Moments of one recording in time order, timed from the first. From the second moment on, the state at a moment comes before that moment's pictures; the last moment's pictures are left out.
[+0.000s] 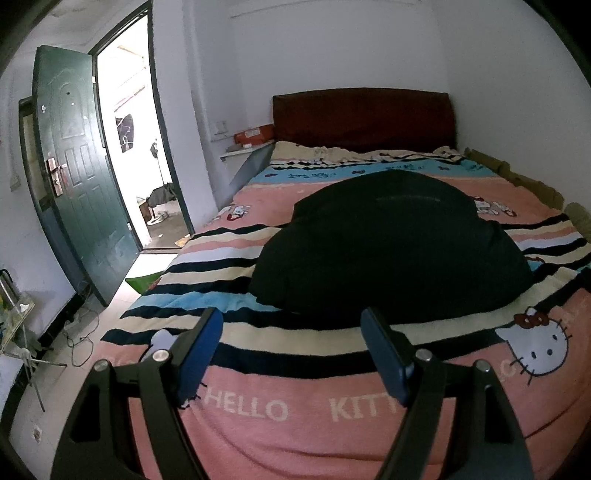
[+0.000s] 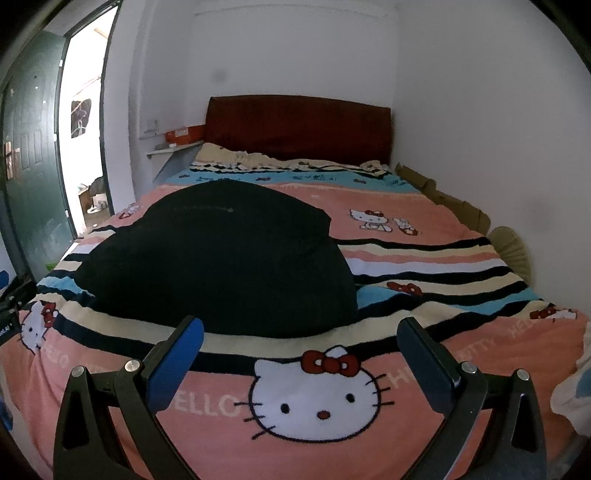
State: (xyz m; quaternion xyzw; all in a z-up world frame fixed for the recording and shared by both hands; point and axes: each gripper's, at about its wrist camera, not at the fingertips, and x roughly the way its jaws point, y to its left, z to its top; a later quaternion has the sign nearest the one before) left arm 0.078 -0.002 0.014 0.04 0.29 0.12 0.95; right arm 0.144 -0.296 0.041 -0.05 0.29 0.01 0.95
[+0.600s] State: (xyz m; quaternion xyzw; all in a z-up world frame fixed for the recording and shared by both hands) left arm 0.085 0.000 0.004 0.04 0.30 0.12 0.95; right arm 0.151 -0.305 0.024 -0.04 0.31 0.00 0.95
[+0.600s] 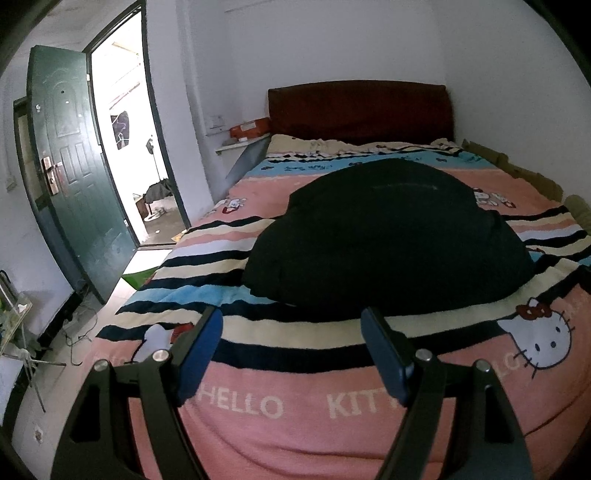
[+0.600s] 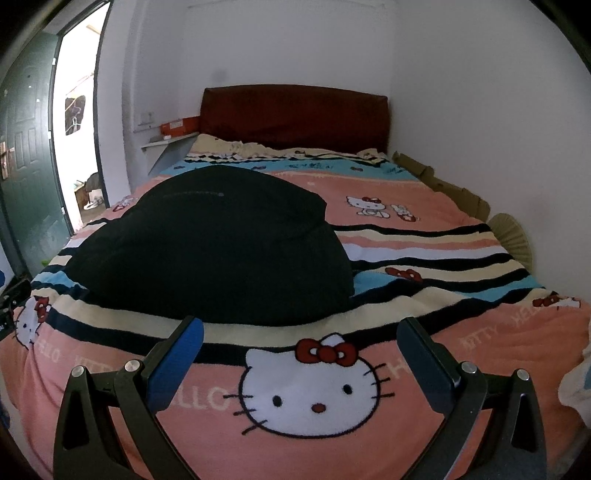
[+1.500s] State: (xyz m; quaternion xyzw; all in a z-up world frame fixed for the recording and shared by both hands) left arm 0.082 -0.003 0.002 0.04 0.30 0.11 0.95; right arm 0.150 -0.307 0.021 -0.04 0.31 0.00 0.95
